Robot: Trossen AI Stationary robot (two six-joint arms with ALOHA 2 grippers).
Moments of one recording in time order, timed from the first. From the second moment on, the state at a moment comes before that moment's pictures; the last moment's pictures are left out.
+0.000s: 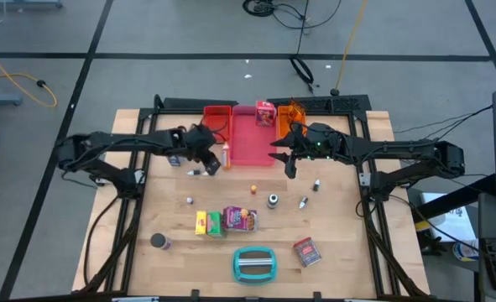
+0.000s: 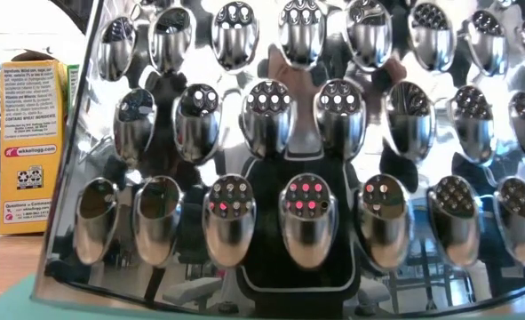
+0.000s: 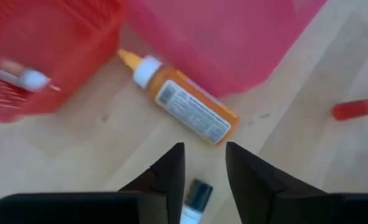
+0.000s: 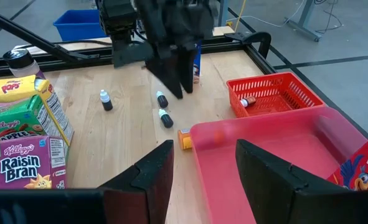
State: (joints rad) left arm 0.36 1.39 0.79 -0.39 0.02 -0.37; right arm -0.23 1.24 0.81 0.07 -0.05 0.00
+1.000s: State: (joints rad) left arm 0.36 1.53 0.79 -0.23 0.04 -0.63; right arm -0.23 1.24 0.81 0.07 -0.05 -0.01
